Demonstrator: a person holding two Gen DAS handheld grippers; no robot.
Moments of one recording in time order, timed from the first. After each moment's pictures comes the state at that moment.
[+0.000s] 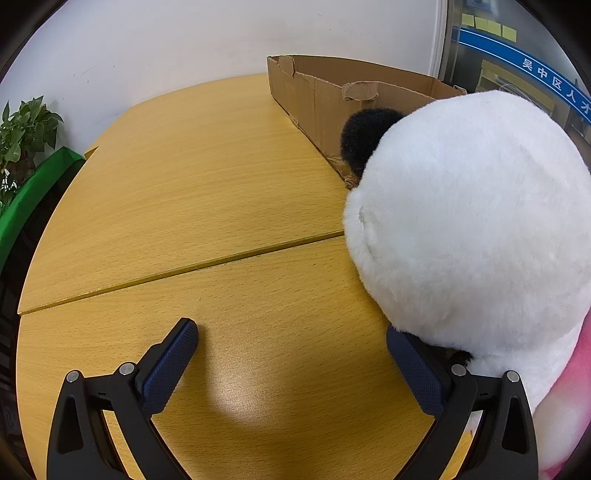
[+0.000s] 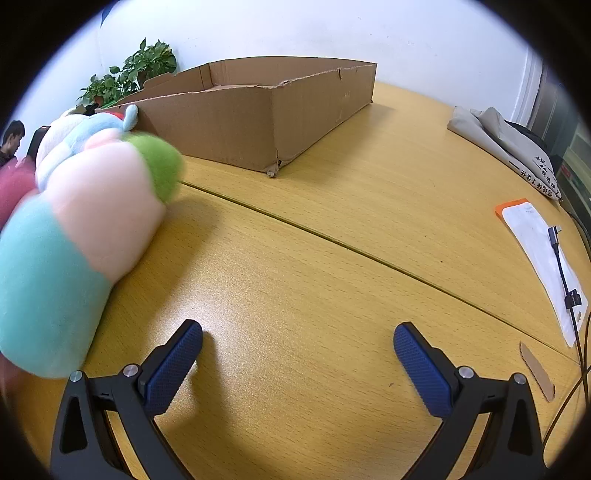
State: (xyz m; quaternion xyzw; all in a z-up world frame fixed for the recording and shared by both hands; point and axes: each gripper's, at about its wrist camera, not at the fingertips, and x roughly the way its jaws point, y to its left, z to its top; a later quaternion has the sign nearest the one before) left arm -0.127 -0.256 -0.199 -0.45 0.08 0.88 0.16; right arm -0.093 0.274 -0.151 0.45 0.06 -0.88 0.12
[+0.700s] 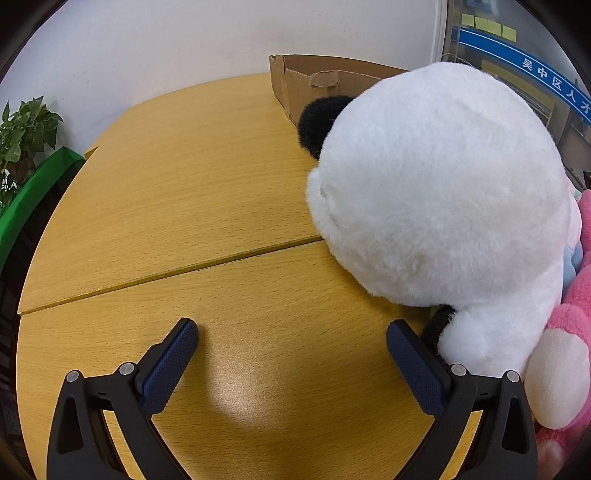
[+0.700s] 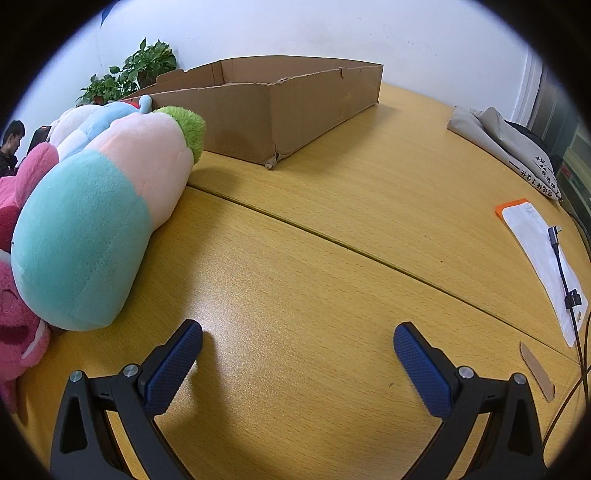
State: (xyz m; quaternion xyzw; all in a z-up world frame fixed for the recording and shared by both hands) left arm -0.127 -0.256 -0.200 -0.45 0.08 0.88 0.16; right arm -0.091 0.273 -0.151 0.45 0.06 -0.88 0.12
